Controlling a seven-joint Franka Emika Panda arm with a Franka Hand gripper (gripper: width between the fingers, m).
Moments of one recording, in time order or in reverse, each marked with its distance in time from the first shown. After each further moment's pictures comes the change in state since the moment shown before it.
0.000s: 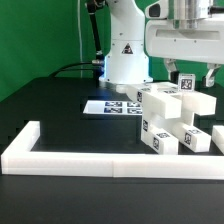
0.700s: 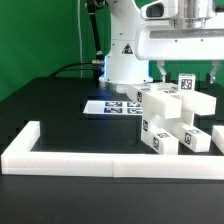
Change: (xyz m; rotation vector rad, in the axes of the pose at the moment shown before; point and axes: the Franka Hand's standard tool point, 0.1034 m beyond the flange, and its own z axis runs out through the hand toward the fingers) arm 0.003 0.003 0.000 -0.022 0.008 -0.439
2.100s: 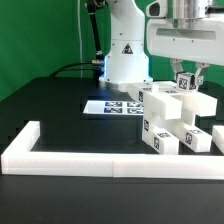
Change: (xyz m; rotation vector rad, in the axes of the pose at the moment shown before) arm 0.000 -0.002 0.000 0.011 -0.004 0.713
